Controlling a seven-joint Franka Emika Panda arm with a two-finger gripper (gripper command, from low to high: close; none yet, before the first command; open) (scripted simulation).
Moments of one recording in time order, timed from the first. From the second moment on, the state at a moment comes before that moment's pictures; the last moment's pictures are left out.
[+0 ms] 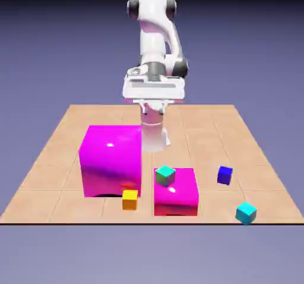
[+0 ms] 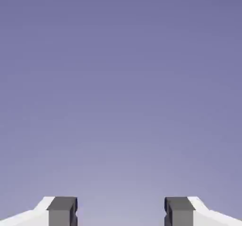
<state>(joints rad) 0.01 -0.53 0.03 -2.79 0.01 3.01 0.78</state>
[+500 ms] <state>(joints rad) -0.07 0.02 0.41 -2.55 0.18 2.61 1.20</state>
